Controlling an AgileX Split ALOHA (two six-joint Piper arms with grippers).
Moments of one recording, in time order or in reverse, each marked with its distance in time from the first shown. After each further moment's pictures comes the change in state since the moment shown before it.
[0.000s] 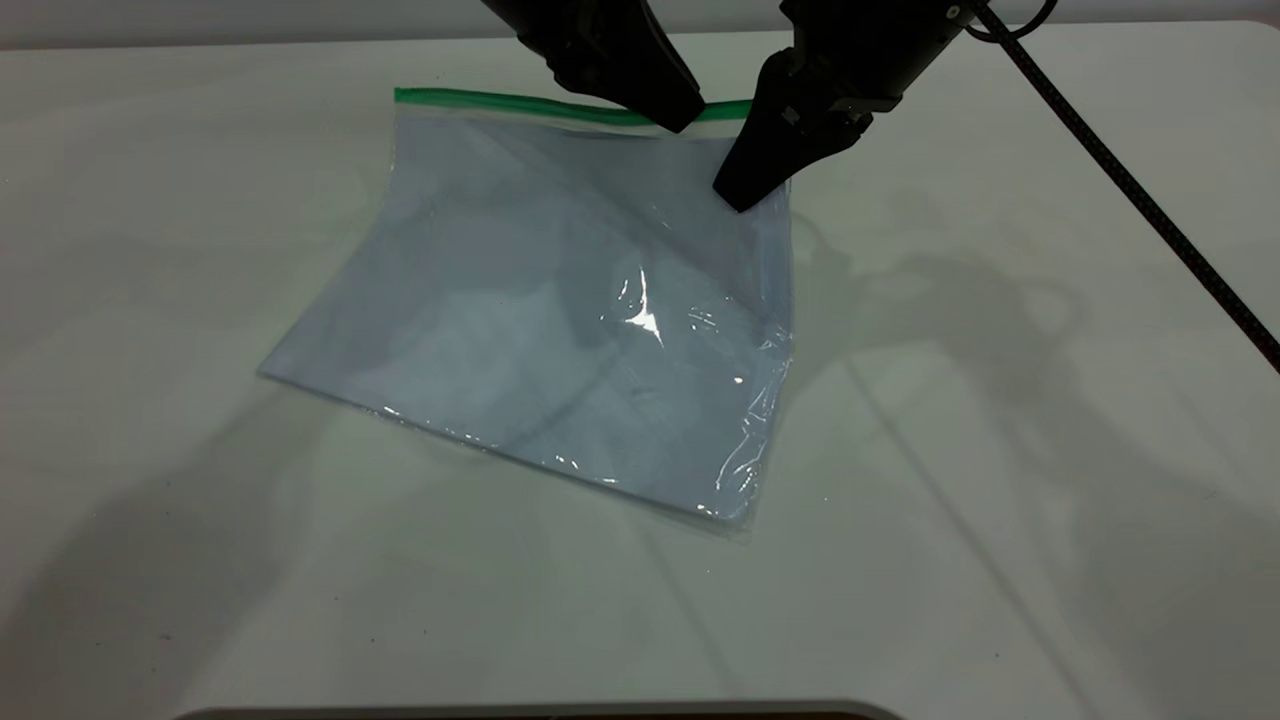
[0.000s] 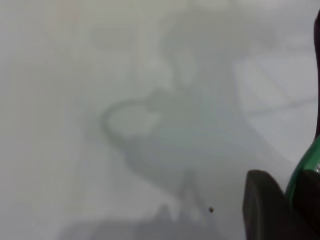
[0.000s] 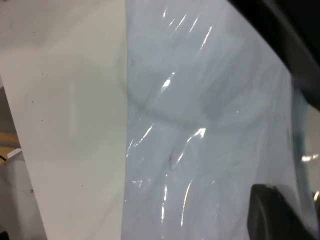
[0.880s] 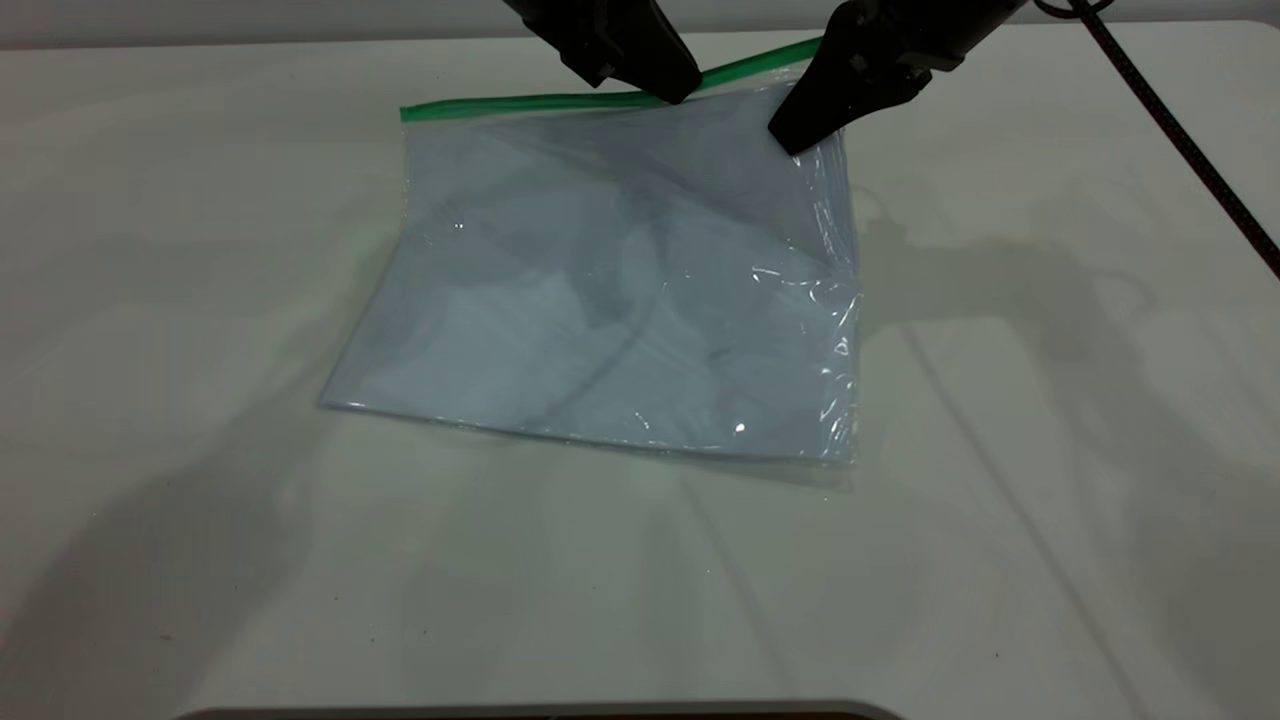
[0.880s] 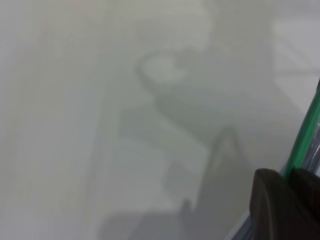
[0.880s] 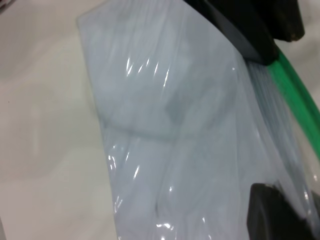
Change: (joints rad) left arm -0.007 0.000 -0.003 0.020 -0.140 0.003; right arm -0.117 -0.002 0.000 0.094 -0.010 -0.106
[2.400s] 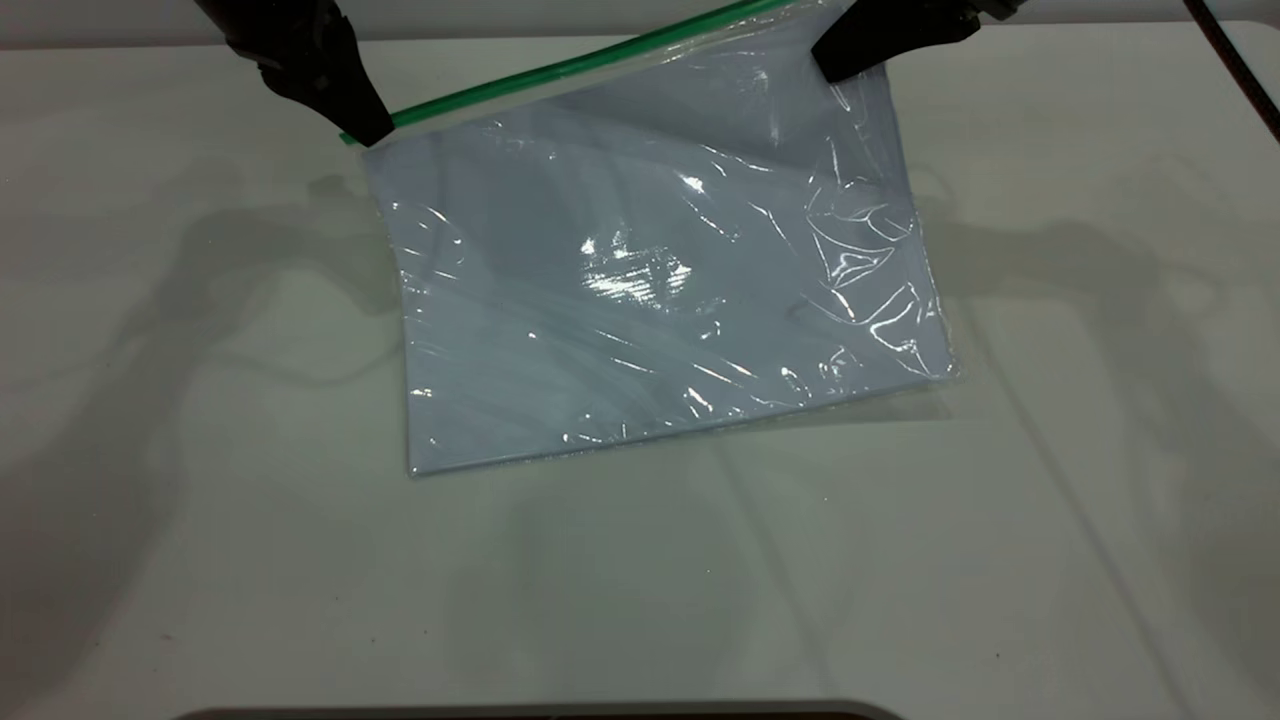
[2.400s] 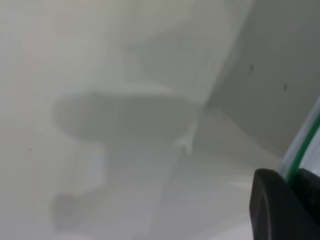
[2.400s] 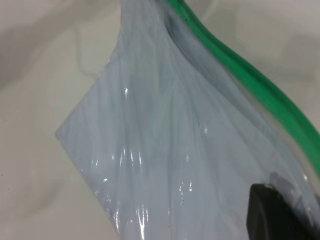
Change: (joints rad) left arm 0.261 0.000 -0.004 0.453 0.115 -0.388; right arm -0.103 -0.002 -0.008 0.155 0.051 -0.104
